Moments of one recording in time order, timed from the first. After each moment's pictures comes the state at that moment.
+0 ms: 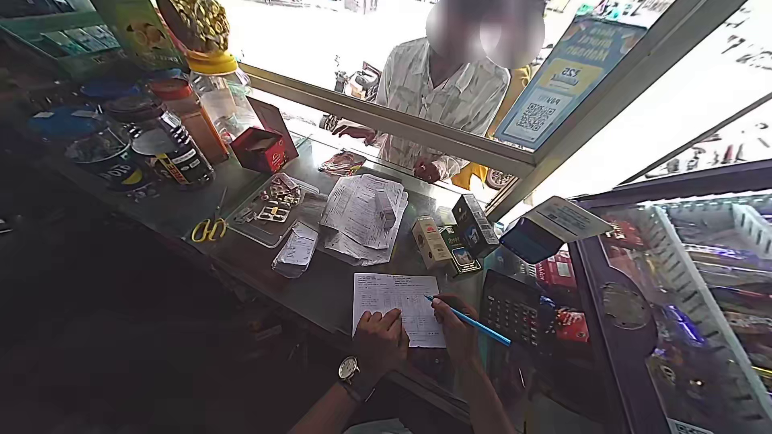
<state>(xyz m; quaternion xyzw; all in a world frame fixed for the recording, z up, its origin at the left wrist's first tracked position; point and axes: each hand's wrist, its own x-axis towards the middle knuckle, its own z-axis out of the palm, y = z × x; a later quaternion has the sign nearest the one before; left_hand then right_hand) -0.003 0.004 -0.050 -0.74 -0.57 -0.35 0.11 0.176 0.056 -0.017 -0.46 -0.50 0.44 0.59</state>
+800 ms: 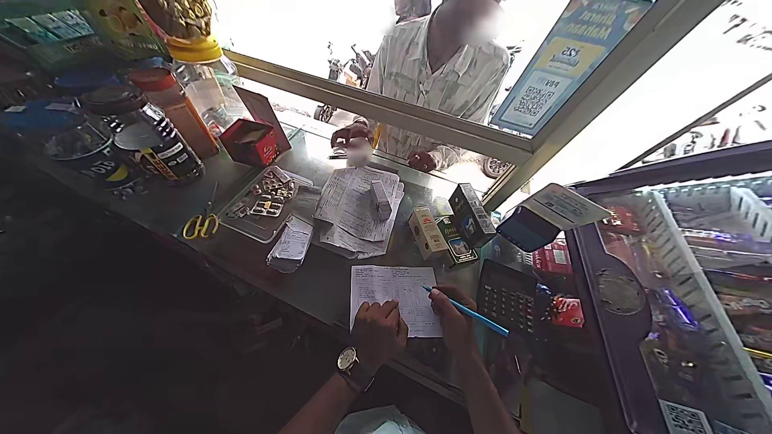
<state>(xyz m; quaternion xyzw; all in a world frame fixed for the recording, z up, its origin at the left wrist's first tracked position) 0.000 0.008 -0.042 -0.74 -0.57 -0.35 0.08 0.176 0.054 -0.015 -0.44 -0.49 0.44 0.61</state>
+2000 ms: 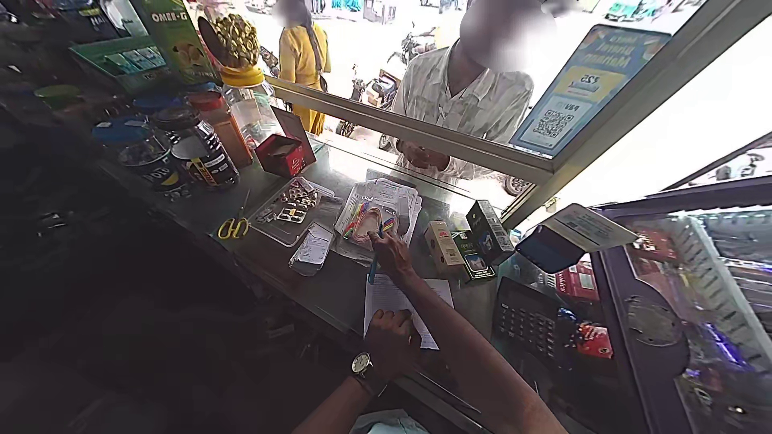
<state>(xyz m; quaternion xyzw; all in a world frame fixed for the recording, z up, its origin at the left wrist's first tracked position) 0.000 0.007 -0.038 -0.73 -0.59 -0.32 0.11 0.015 0.185 0.027 -0.47 -0.87 0.02 0.14</state>
